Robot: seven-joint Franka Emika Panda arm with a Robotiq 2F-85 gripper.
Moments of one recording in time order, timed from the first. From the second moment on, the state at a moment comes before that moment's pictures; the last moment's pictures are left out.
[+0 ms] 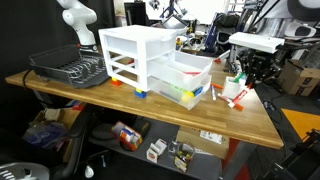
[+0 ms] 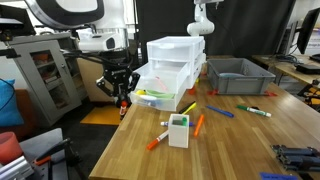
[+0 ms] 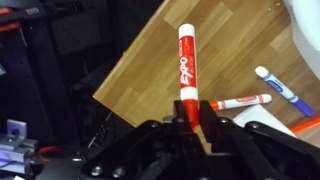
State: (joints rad) arm 0.08 -0.15 0.00 -2.69 -0.04 2.52 1.76
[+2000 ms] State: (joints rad) arm -0.03 0.19 -0.06 -2.63 0.81 2.80 1.28
